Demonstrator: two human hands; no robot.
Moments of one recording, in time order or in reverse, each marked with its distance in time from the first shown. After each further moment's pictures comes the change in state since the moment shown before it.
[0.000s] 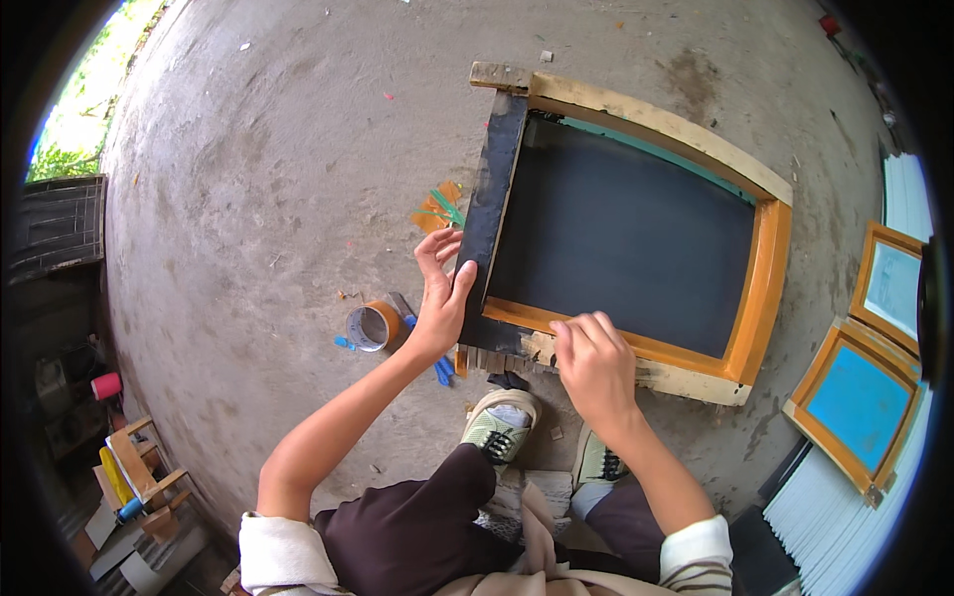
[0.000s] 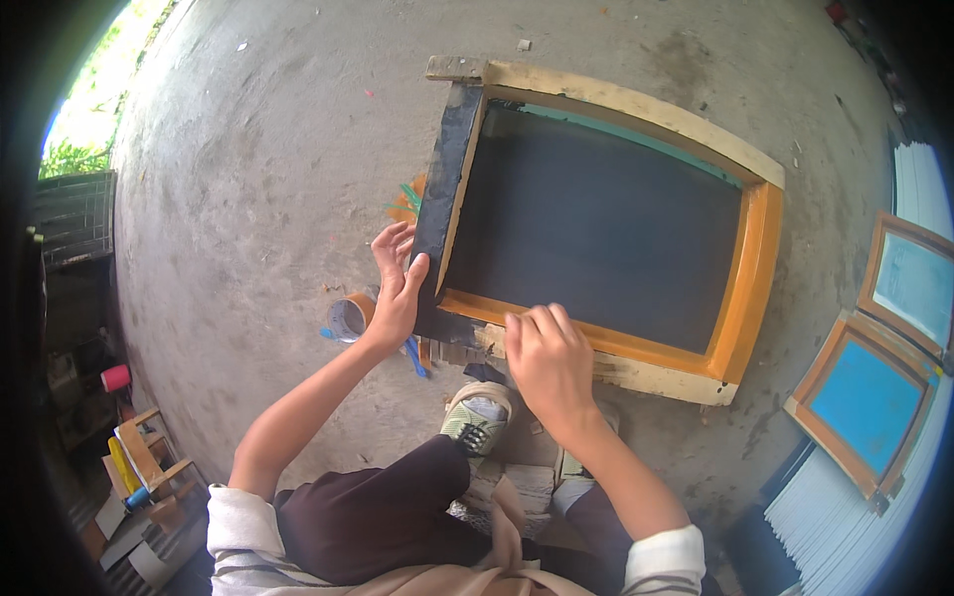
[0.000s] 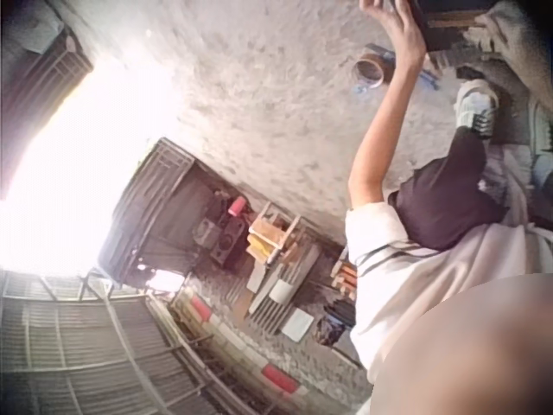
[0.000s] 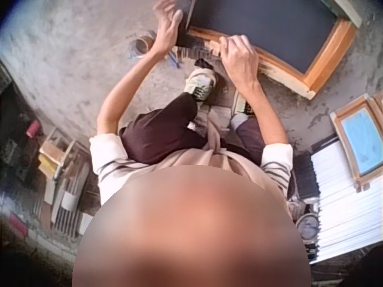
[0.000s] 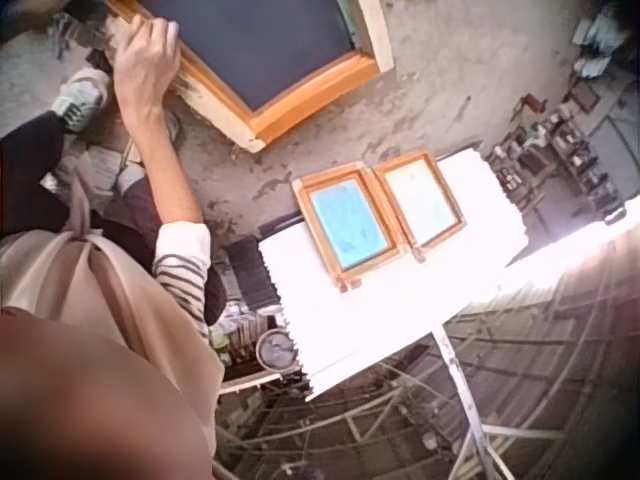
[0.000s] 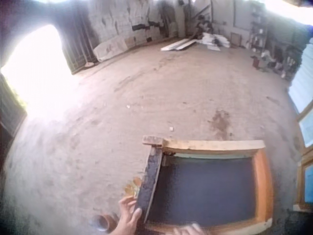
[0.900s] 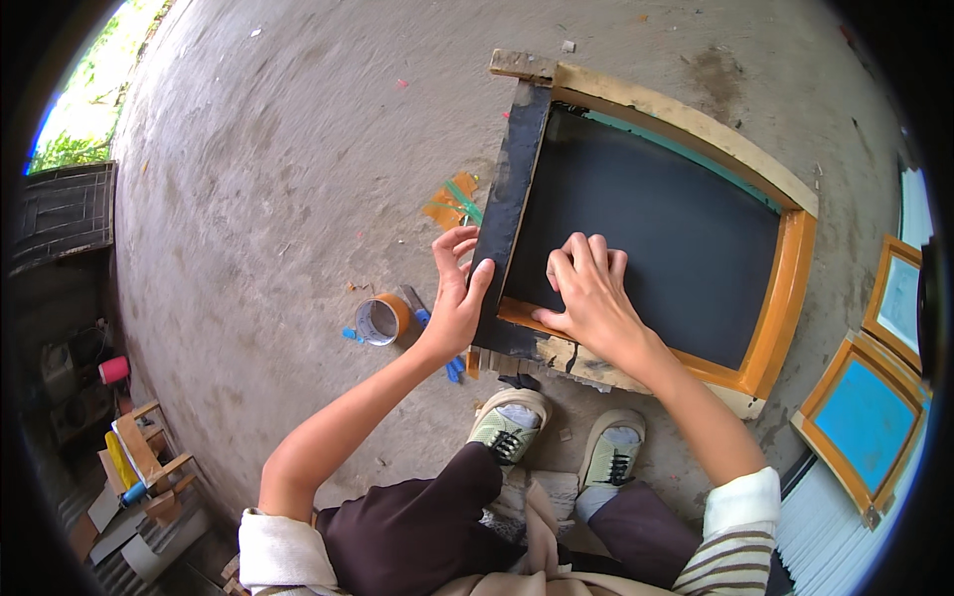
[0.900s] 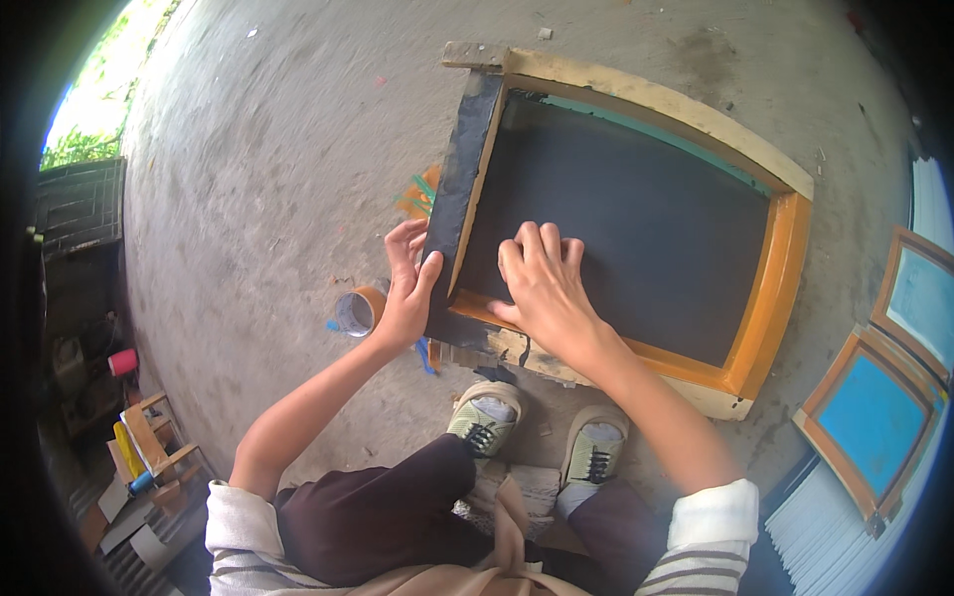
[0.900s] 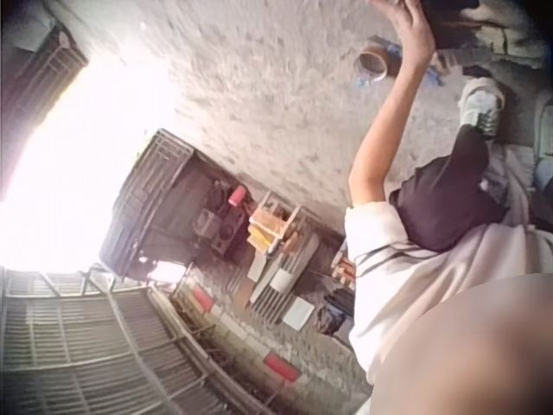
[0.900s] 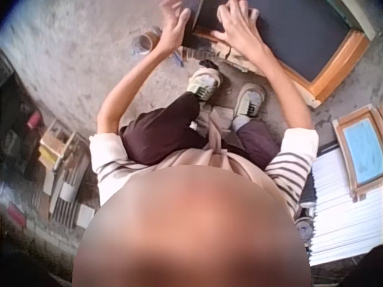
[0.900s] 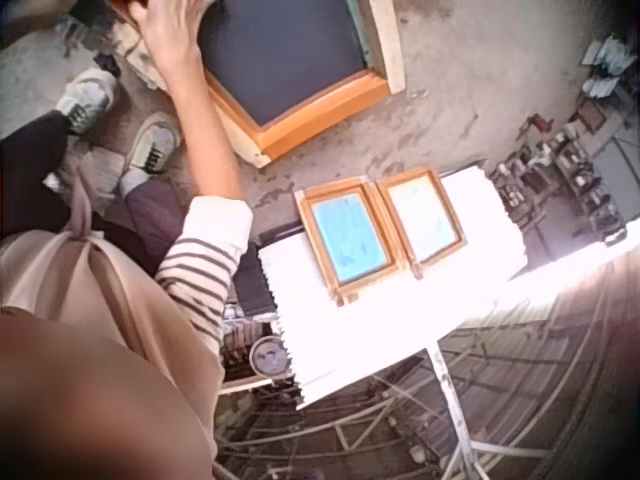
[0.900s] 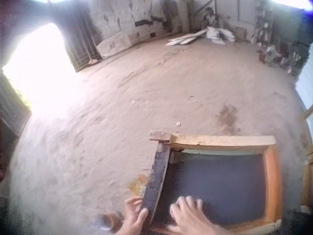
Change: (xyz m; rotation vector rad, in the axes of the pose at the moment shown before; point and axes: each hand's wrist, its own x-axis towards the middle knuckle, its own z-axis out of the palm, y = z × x) left_hand 0.001 0.001 0.004 -0.015 -0.038 -0.019; right_hand 0.071 0.025 0.011 -0.044 -0.265 -0.266
